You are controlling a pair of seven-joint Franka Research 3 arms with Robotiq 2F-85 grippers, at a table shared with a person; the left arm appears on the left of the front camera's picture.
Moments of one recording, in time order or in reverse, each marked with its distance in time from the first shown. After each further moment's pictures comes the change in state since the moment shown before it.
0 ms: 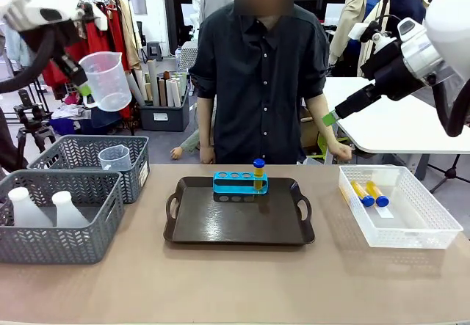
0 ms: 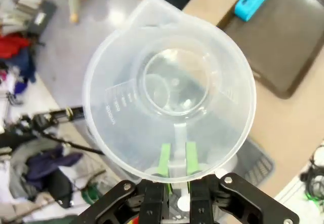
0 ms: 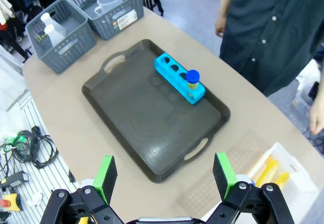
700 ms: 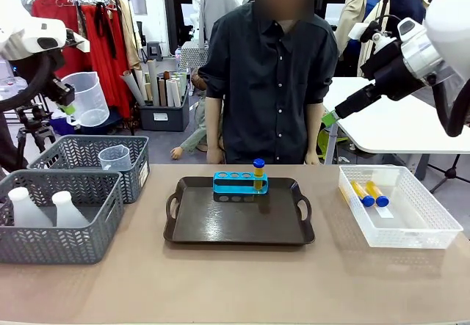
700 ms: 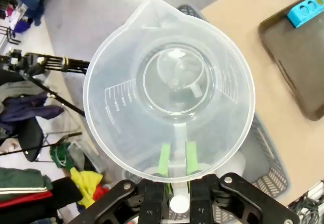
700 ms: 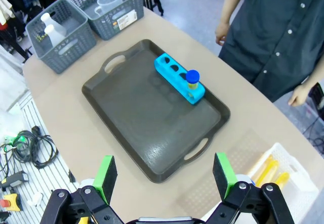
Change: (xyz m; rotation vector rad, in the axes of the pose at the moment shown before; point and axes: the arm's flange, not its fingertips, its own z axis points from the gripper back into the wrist) left arm -0.063 0.045 -0.070 0.075 0.071 0.346; right arm 0.000 0.000 0.000 0.000 0.000 0.000
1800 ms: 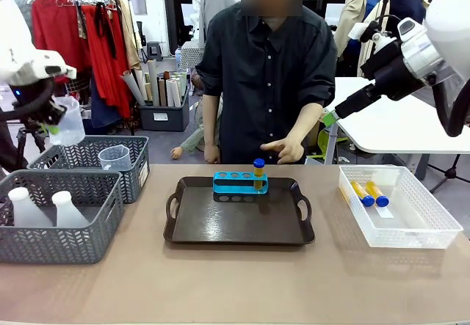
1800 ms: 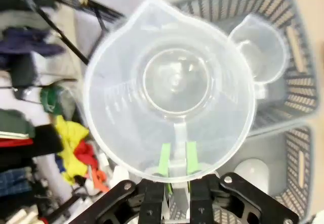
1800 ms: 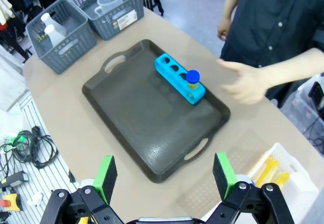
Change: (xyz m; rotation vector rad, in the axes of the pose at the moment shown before) left arm -0.009 0.065 -0.068 0.096 0.145 0.275; right arm 0.000 0.000 0.000 0.000 0.000 0.000
